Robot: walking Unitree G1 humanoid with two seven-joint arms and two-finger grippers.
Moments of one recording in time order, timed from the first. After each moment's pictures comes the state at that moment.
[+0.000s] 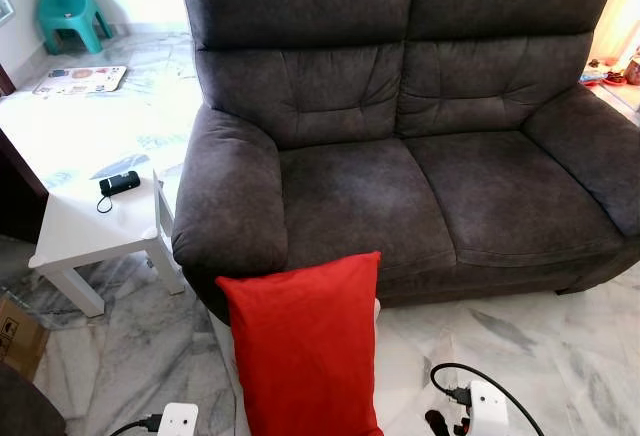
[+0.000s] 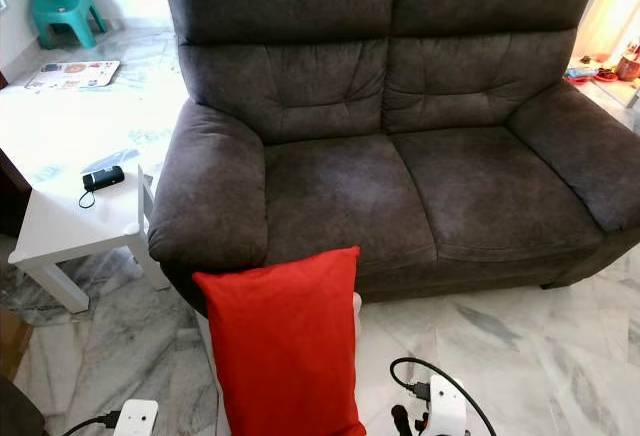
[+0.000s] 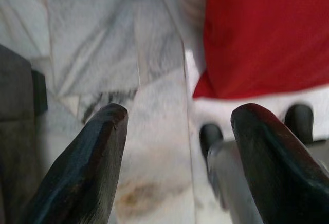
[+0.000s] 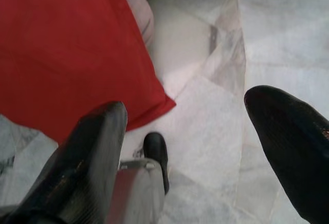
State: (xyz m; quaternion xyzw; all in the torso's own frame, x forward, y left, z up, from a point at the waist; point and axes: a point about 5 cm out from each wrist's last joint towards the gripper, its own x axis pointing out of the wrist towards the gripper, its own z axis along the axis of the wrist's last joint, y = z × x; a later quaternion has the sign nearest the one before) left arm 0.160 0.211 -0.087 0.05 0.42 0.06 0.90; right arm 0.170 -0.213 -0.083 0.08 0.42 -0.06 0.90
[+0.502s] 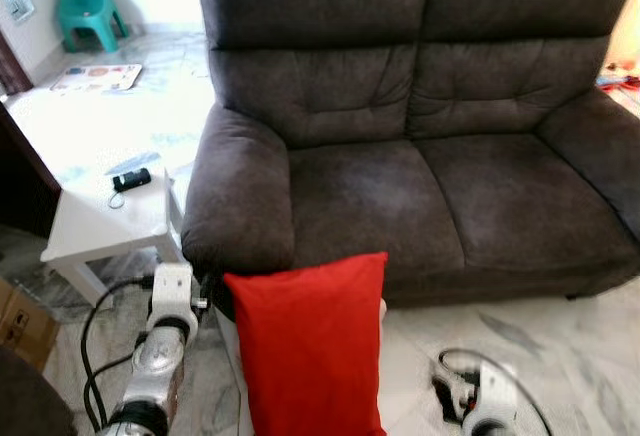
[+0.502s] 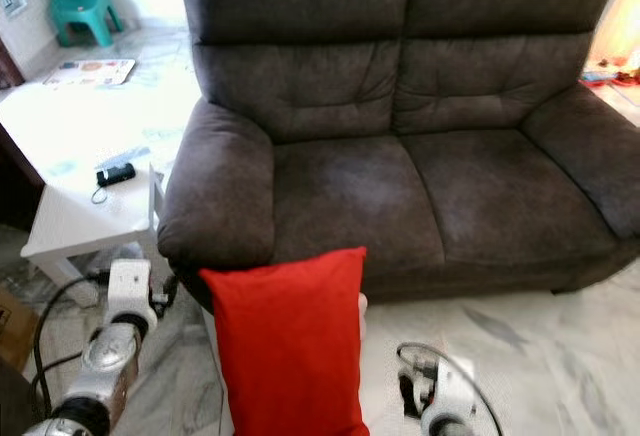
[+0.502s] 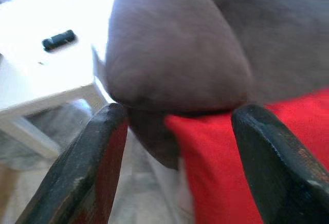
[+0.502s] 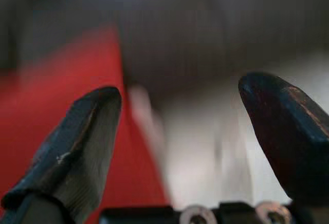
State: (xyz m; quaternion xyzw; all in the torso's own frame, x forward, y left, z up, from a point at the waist) left arm 0.287 0.203 0.017 0.07 0.11 0.03 0.99; right arm 0.255 -0.220 -0.010 0.06 0.15 -0.05 0.99
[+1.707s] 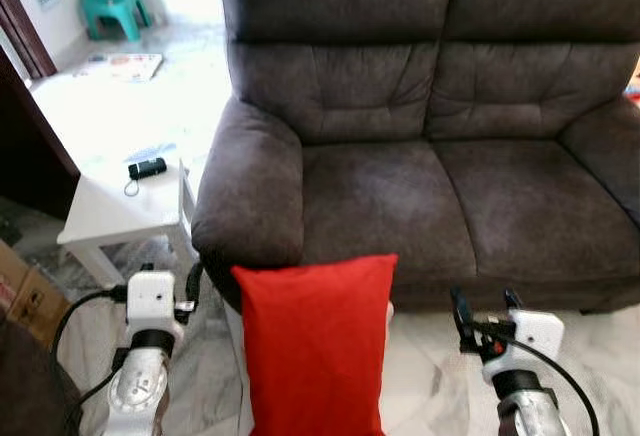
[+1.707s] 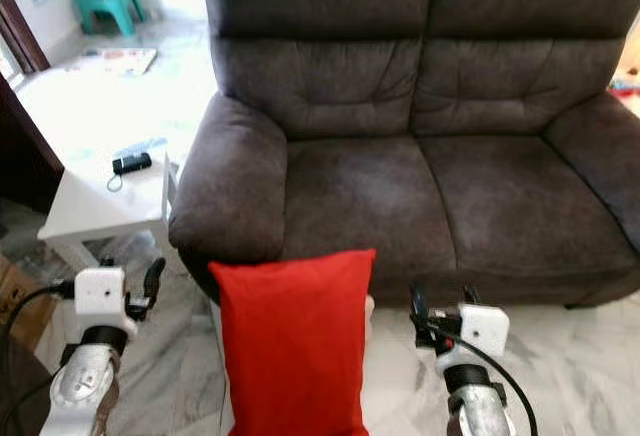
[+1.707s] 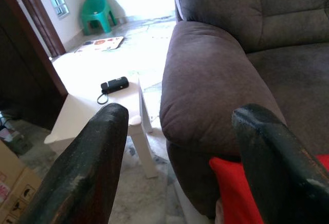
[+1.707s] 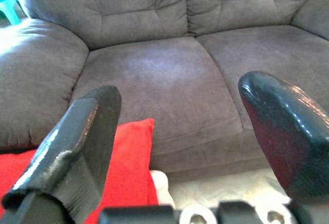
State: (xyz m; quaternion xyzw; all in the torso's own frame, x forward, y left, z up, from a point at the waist) left arm 0.249 0.216 0.070 0.09 -0.01 0.07 0.99; right arm 0.211 -0.216 0.033 0.03 0.03 -0.03 1.00
